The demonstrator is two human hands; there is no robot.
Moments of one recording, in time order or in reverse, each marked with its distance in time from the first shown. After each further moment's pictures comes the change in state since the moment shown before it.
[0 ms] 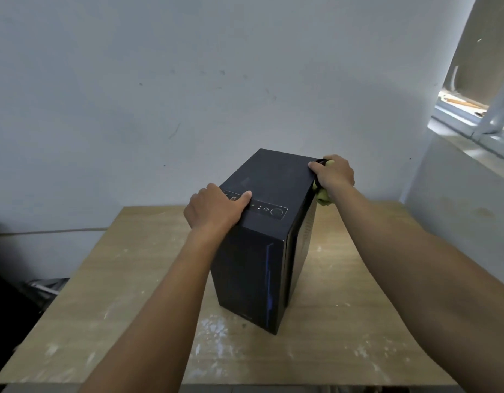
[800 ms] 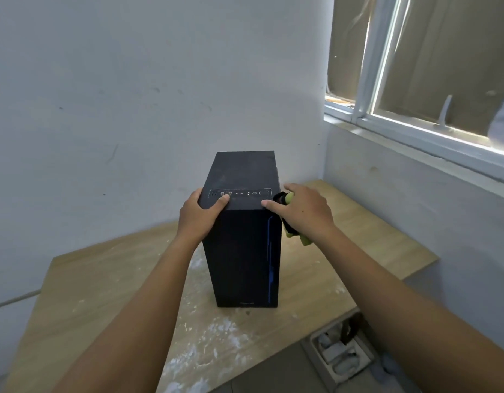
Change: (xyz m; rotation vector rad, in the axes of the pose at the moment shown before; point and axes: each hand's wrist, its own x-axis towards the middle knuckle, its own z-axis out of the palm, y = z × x) left_hand 0.007 -0.067 -0.007 -0.821 -0.383 0.377; right_hand -0.208 0.010 0.001 -0.513 0.167 -0.212
